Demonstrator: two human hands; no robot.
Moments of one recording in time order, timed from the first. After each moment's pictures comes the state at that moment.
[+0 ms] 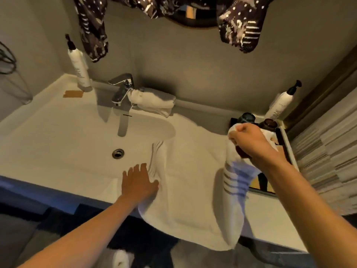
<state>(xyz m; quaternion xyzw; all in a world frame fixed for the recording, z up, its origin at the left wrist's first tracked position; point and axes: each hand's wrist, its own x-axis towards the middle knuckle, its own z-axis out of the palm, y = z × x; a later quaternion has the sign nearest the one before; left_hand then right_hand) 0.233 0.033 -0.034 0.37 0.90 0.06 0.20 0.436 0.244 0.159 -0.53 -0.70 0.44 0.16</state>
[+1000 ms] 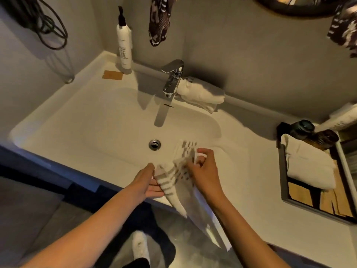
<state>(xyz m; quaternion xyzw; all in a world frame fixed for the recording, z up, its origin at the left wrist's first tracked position) 0.107 -0.051 -0.028 -0.09 0.66 0.48 0.57 0.243 0.065 0.039 -0.45 -0.69 0.54 0.20</state>
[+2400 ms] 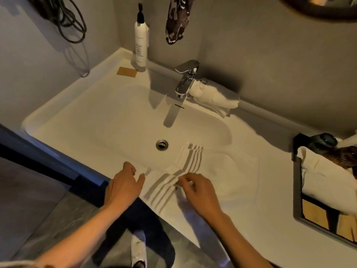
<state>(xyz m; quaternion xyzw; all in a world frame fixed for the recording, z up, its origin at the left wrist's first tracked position) 0.100 -0.108 -0.026 0.16 0.93 0.24 0.24 0.259 0.064 -0.019 -0.29 -0.88 0.37 0.04</state>
